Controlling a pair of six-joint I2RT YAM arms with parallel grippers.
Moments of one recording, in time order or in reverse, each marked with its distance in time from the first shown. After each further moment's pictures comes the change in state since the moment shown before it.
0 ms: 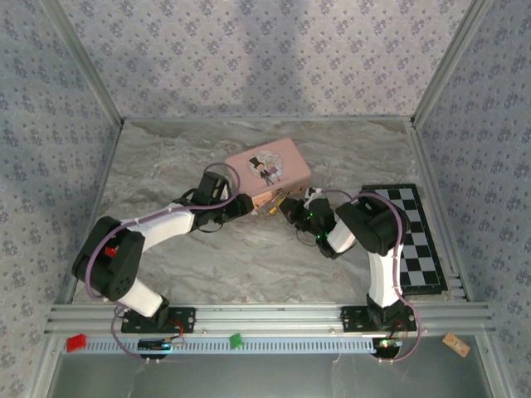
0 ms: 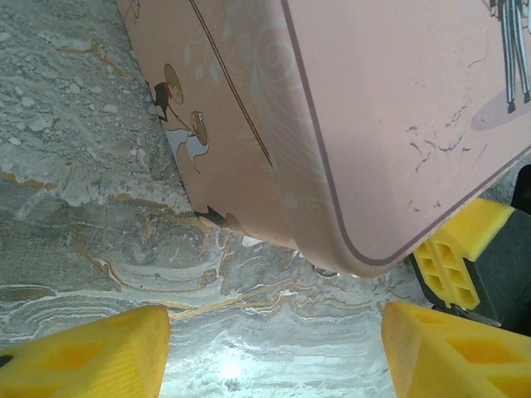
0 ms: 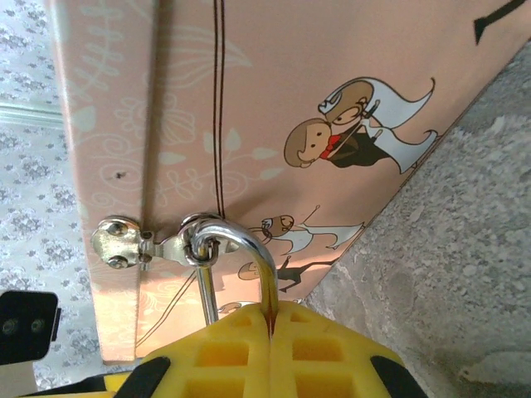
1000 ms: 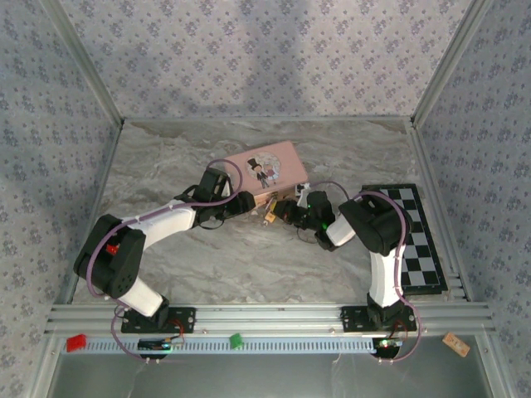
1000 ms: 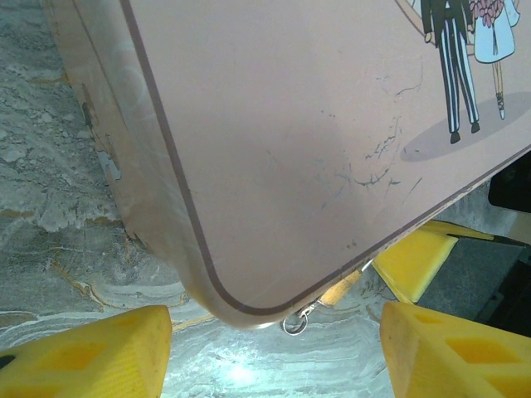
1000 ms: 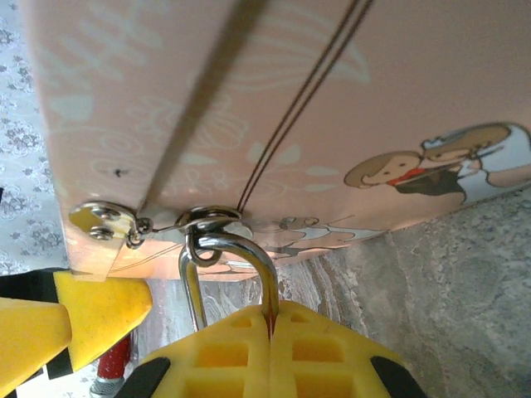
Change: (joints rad) left arm 0.000 0.020 0.047 -0.024 0.013 0.039; right arm -0.025 -0.009 0.076 -0.164 -0.240 -0.237
